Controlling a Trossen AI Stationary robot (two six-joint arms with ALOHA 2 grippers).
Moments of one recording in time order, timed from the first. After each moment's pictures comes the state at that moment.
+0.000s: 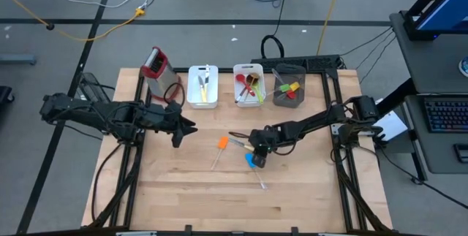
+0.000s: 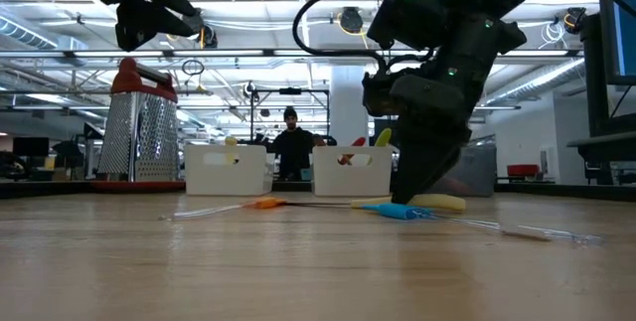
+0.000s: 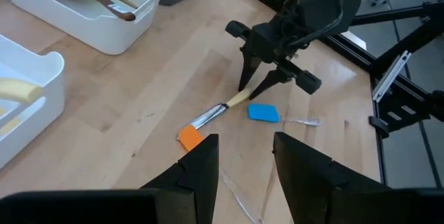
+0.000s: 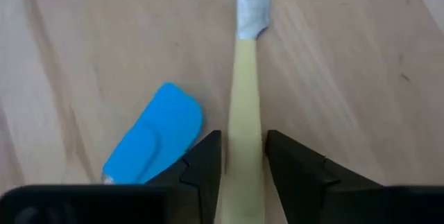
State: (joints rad) left arm -0.11 0.84 0.70 -0.39 -0.15 -0.61; right arm 0.09 1.81 0.87 -0.27 0.06 0.51
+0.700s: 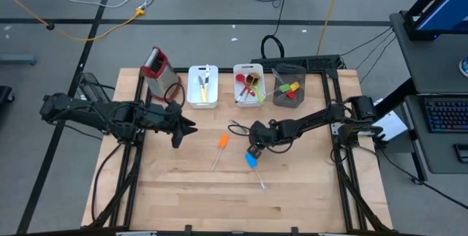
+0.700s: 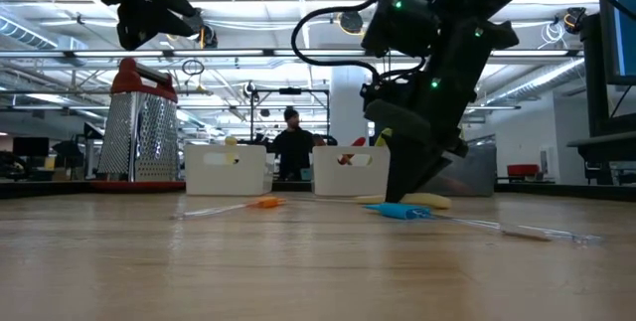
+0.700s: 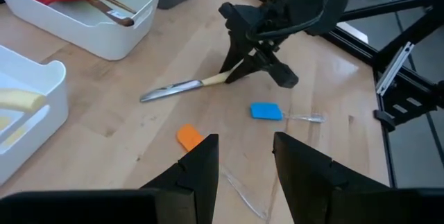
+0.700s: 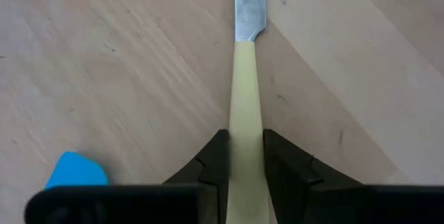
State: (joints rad) left arm -0.11 0.84 0.70 -0.39 -0.15 -0.56; right arm 0.07 1.81 0.86 -0.38 0.26 0.70
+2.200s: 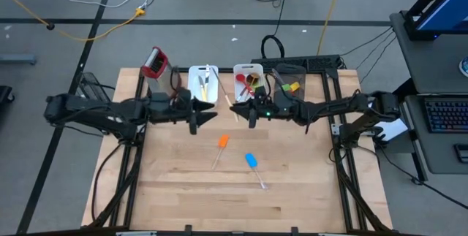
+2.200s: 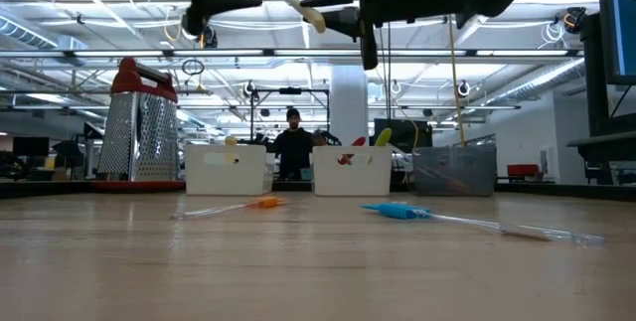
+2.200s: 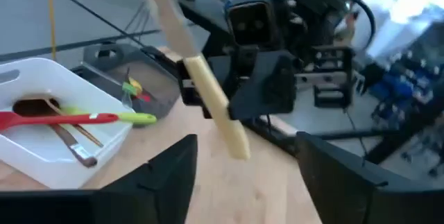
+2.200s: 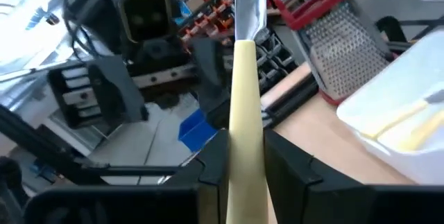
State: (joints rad) left arm 0.02 1.03 0.70 0.21 -0.16 -0.52; right arm -0.11 1.53 0.86 0.66 -0.01 0.69
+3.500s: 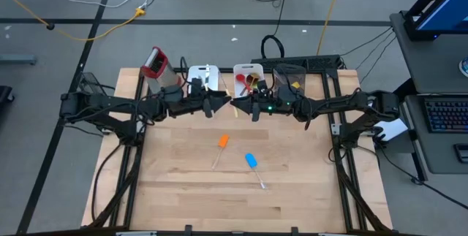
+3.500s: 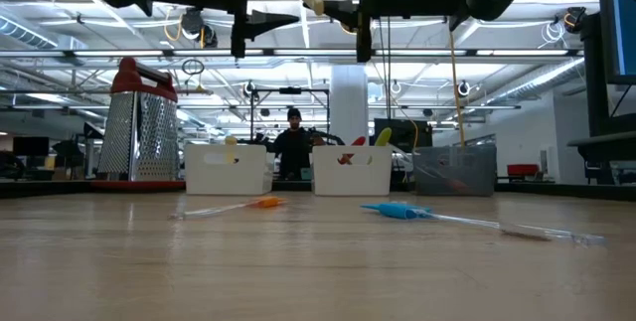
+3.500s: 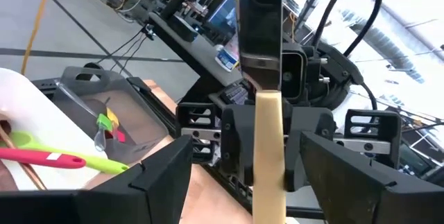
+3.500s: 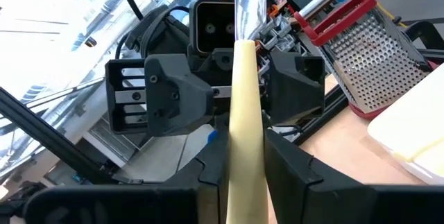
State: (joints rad) left arm 0.16 1.29 0.70 0.65 -0.09 -0.72; right arm -0.16 1.53 0.86 0.76 -0.11 0.77
